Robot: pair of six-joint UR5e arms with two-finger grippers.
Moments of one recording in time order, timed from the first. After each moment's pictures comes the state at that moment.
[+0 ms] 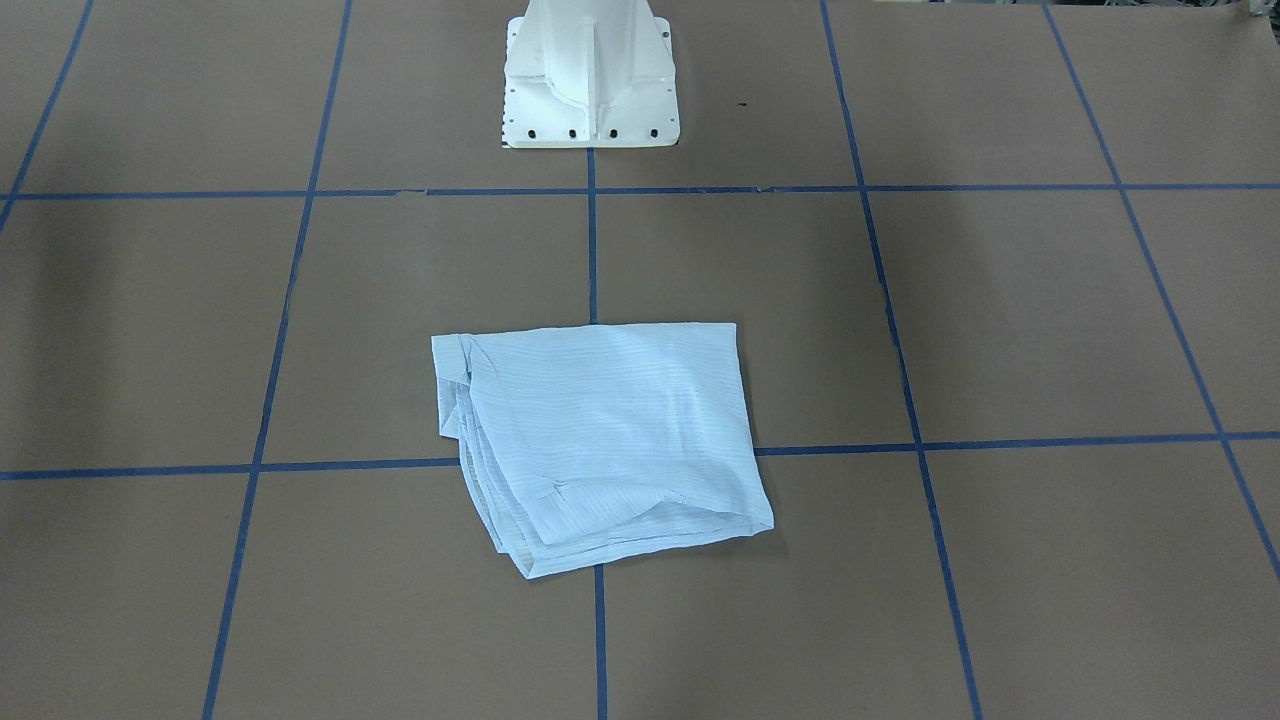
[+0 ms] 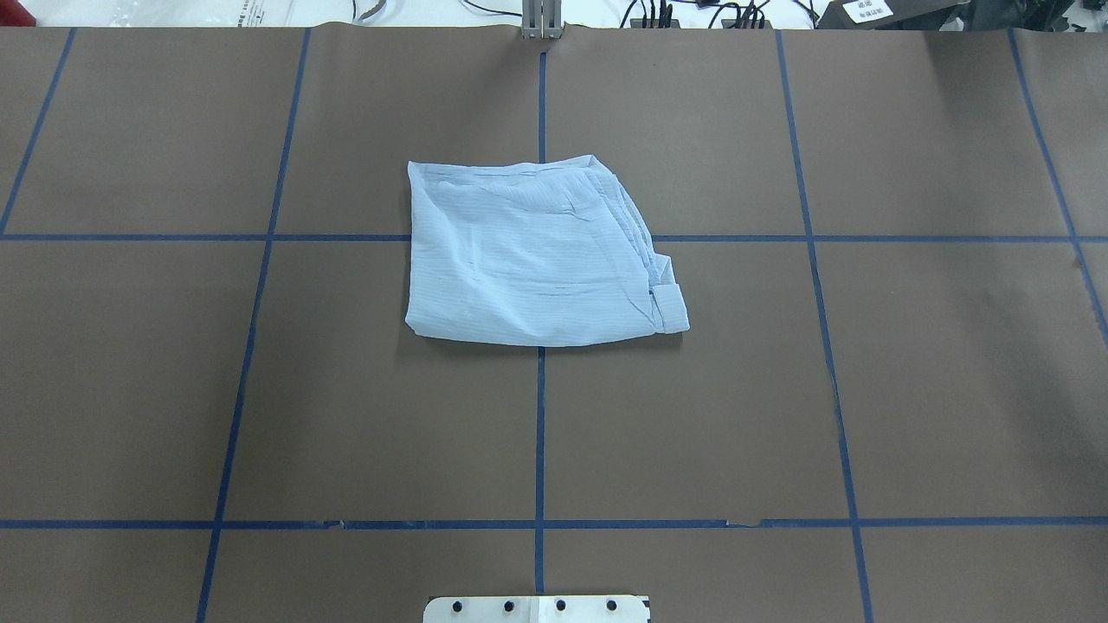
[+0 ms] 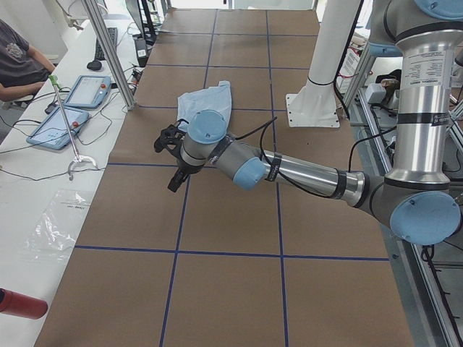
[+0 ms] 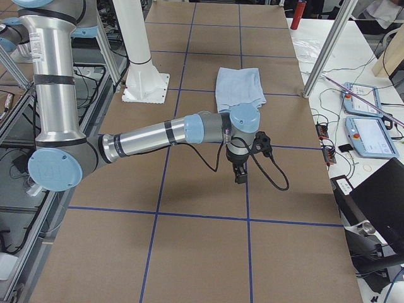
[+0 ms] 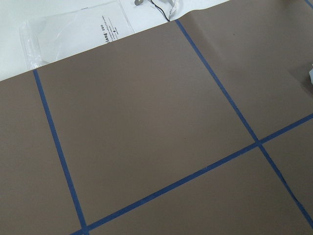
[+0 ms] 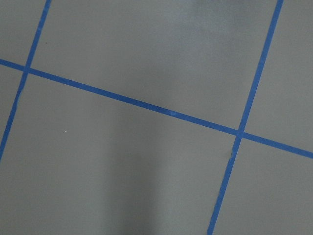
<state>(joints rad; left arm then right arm) -1.54 -1.55 -1.83 -2.01 -2.45 -0.10 1.51 -1.53 1.82 -1.76 2.40 -0.17</state>
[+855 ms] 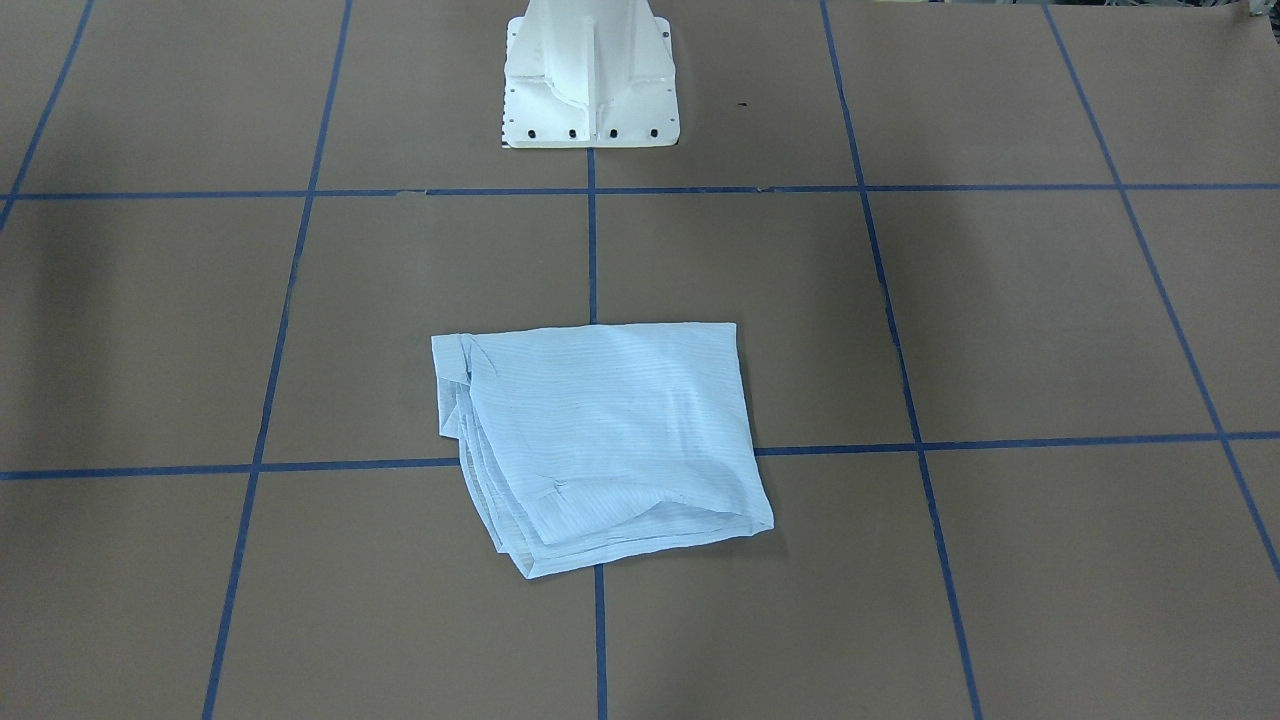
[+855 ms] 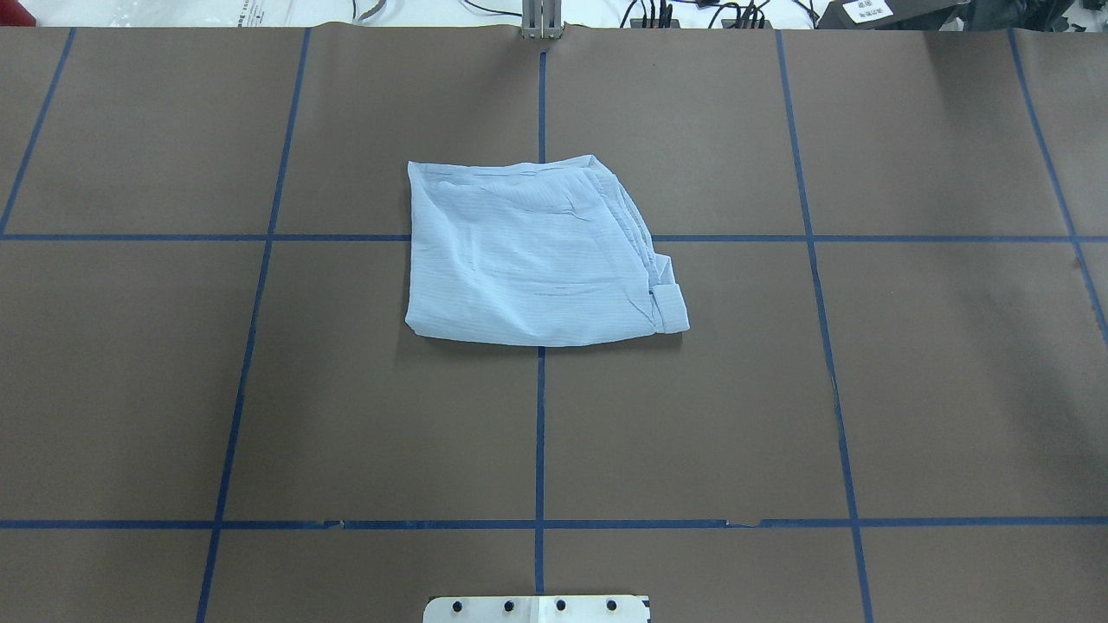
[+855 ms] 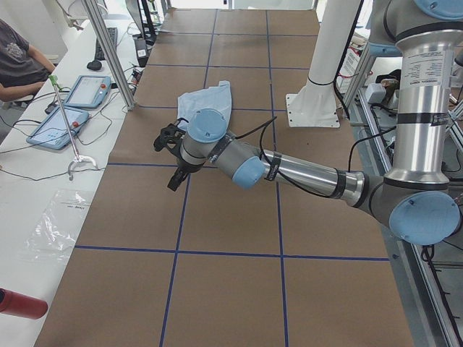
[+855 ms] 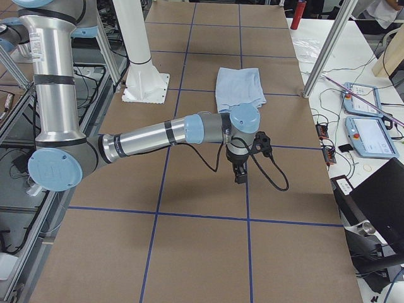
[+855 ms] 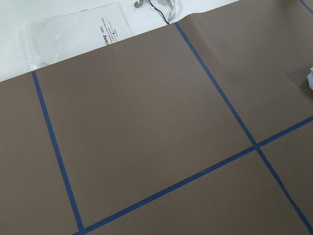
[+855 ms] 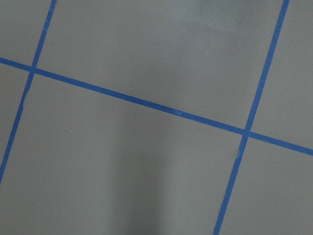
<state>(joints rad) -1.53 -1.55 -1.83 -2.01 -2.45 -0.10 1.51 -1.53 1.82 -1.76 2.42 -0.17</state>
